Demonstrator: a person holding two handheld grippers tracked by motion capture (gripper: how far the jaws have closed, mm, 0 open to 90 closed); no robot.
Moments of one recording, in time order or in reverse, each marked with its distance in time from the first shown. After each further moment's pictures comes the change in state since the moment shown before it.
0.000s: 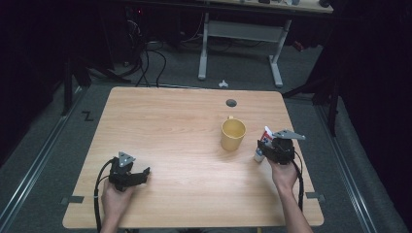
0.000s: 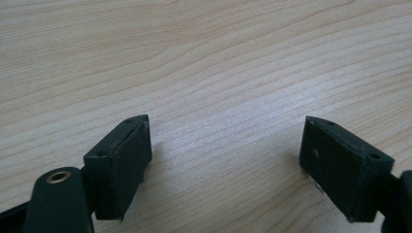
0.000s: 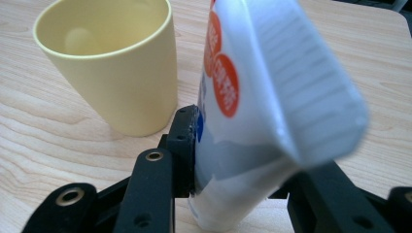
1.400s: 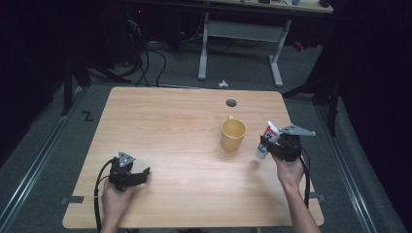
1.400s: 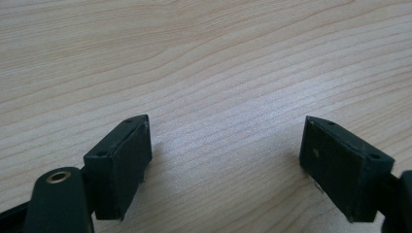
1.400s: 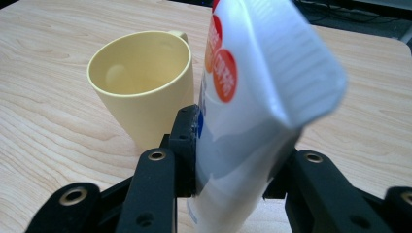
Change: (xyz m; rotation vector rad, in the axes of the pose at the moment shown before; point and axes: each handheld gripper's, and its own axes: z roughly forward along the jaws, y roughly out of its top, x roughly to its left) left arm 0.000 0.000 0.000 0.000 0.001 0.000; right arm -0.006 0.019 -0.024 -0.052 0.071 -0.009
